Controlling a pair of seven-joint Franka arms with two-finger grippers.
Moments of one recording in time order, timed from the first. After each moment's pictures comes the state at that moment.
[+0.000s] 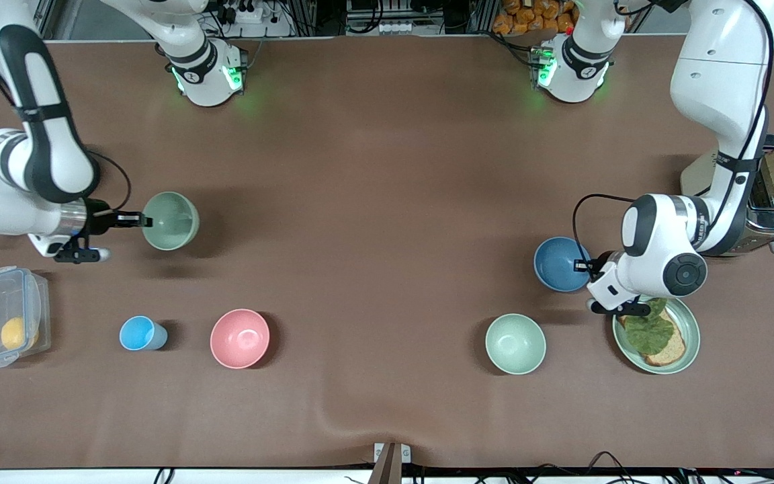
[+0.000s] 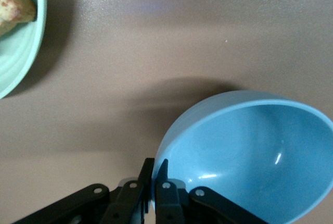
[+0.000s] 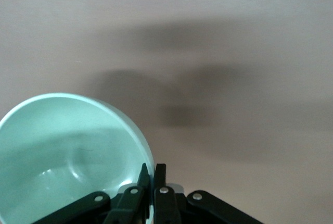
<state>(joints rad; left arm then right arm) -0.04 0.60 -0.06 -1.76 0.00 2.05 -0.03 -0.08 0.23 -0.06 -2.10 0.26 1.98 -0.20</state>
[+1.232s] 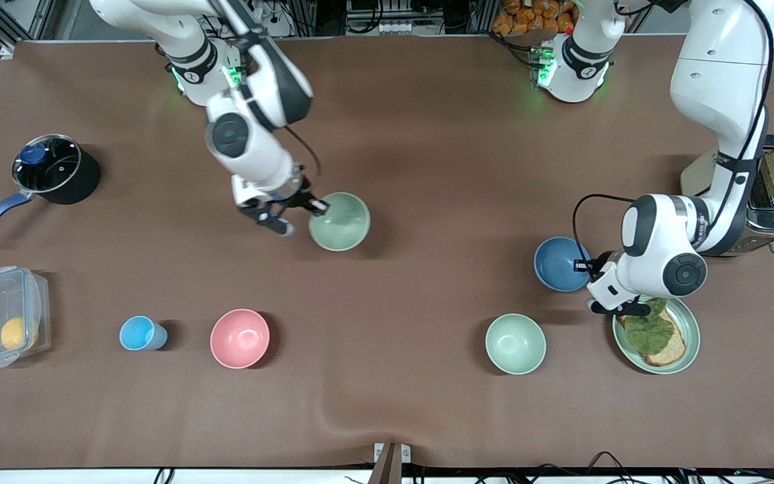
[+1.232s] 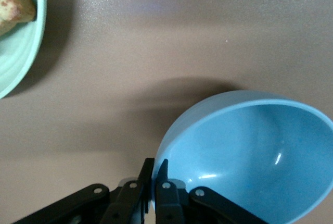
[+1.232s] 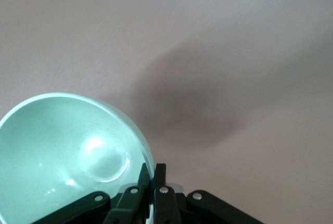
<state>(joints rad) -0.04 0.60 -0.06 -1.76 0.00 2.05 -0.03 0.69 0.27 -0.05 -2.11 0.31 2.44 0.96</state>
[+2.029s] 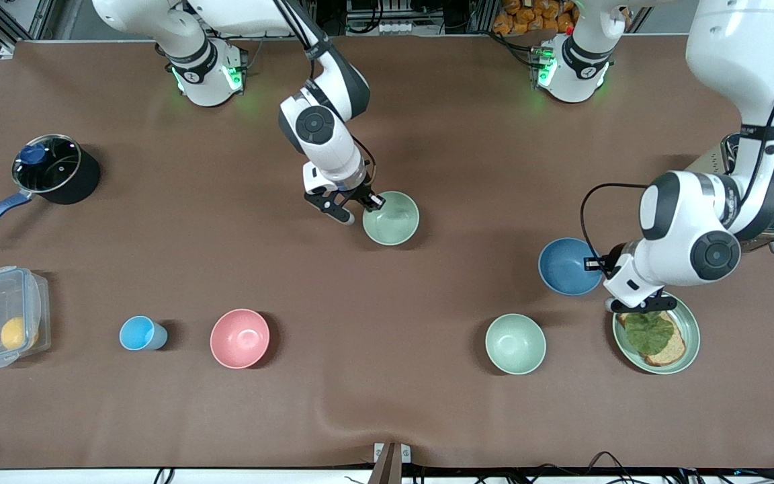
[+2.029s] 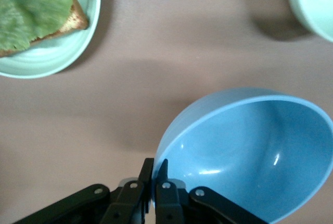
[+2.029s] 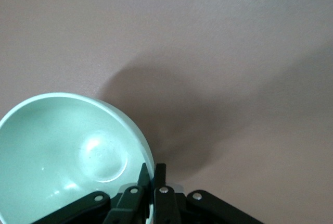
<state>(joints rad) -0.04 0.45 -0.11 -1.74 0.00 1.96 -0.22 0.87 0.46 -0.06 -2.01 0.31 2.61 1.19</state>
